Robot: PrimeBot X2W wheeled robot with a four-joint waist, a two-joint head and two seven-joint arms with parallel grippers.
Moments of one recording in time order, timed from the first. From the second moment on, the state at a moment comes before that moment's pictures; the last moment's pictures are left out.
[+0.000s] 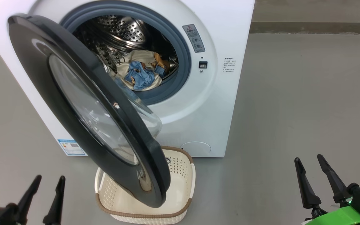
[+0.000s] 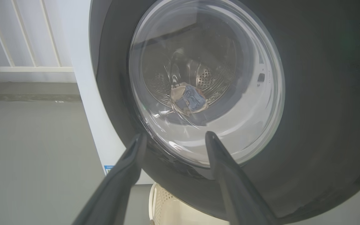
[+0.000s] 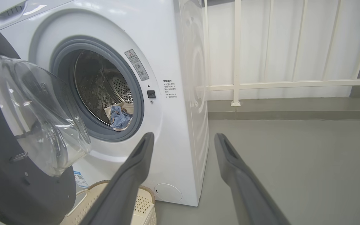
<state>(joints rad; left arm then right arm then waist) -0.04 0.44 -0.21 0.27 -0.58 -0.13 -0.25 0.07 -0.19 0.07 0.11 0.36 0.13 -0.25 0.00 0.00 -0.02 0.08</state>
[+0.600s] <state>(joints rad) 0.03 0.37 -0.13 0.26 -0.49 -0.13 -0.25 0.07 -0.19 0.06 0.11 0.36 0.13 -0.25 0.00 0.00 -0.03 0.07</state>
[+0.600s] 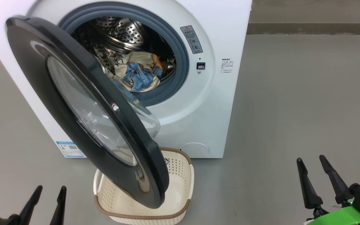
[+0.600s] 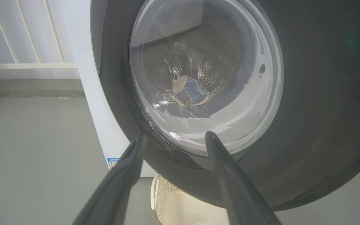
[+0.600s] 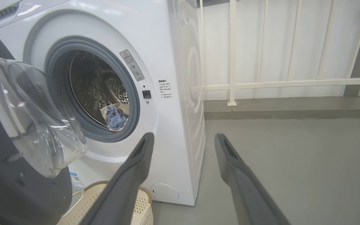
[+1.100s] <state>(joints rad) 0.05 0.35 -0.09 0.26 -0.46 -0.13 -0.25 0.10 -0.18 0.05 0.11 0.36 0.13 -0.25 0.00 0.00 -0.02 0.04</state>
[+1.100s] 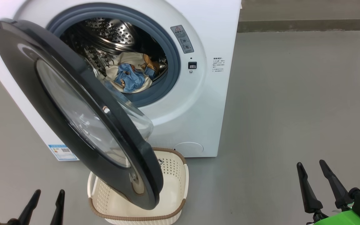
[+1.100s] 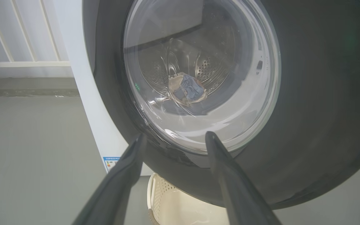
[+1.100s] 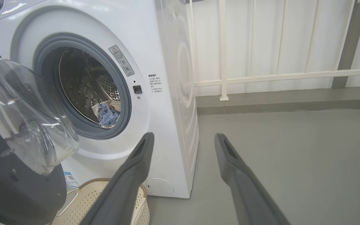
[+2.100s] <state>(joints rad) 0.05 0.33 -0.09 0.22 -0.42 -0.13 -0.25 -0.09 -0.20 0.20 -0.04 0.36 0.13 -0.25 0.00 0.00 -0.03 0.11</state>
